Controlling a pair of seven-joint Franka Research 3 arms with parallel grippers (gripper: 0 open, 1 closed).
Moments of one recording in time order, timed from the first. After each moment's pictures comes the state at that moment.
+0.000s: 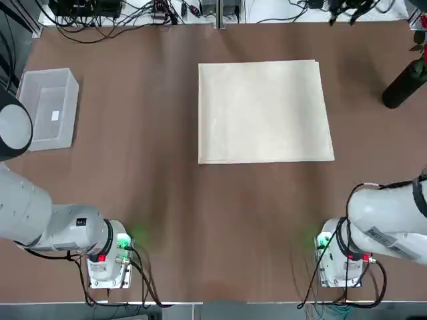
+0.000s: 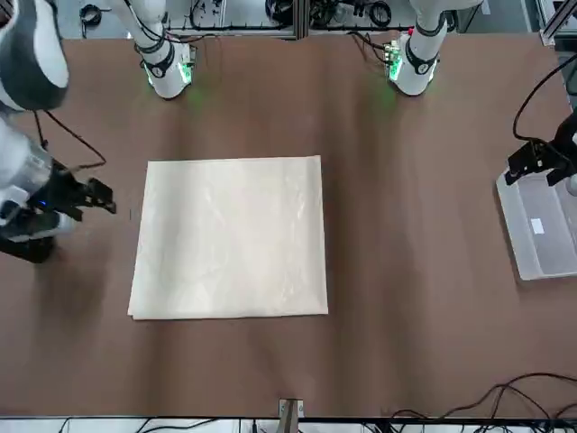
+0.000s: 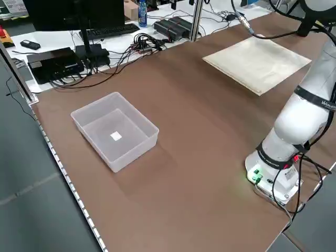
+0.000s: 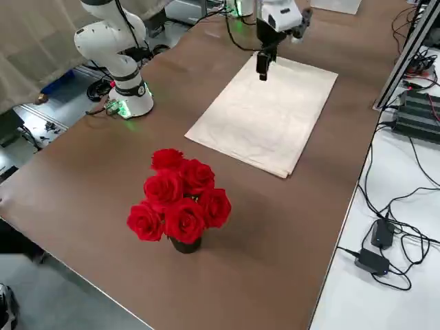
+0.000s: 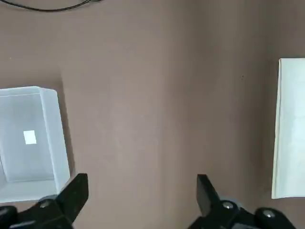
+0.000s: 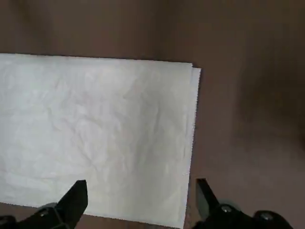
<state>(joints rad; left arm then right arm) 0.04 0.07 -0.03 -1.49 -0.02 1.60 0.03 -0.48 0.10 0.51 -1.66 0.02 1.77 -0.06</state>
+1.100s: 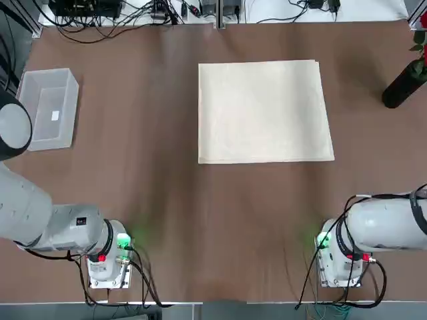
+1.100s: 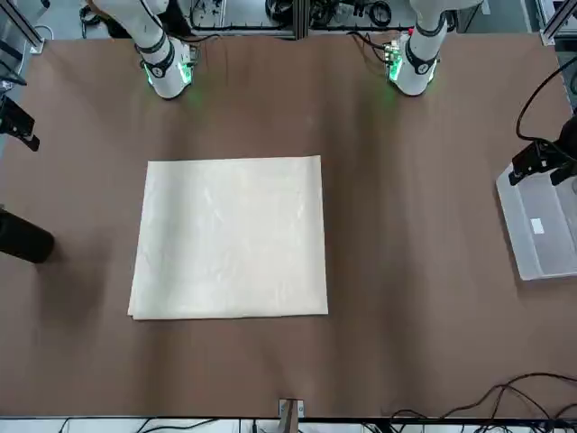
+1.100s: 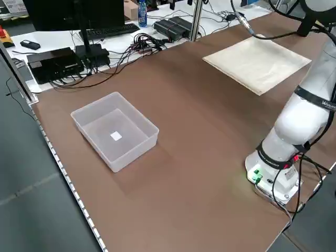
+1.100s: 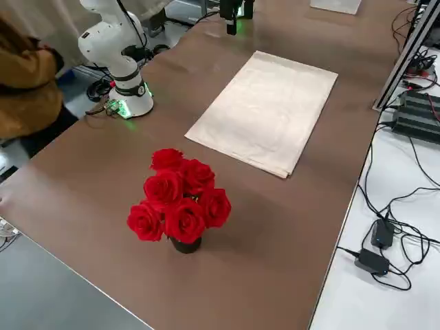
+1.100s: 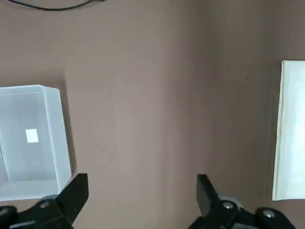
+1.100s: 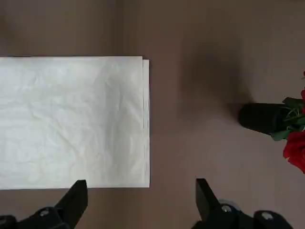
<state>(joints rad) 0.05 0.07 -0.03 -1.49 -0.02 1.60 0.03 -0.03 0.00 -0.02 -1.42 -0.04 1.46 -0.08</state>
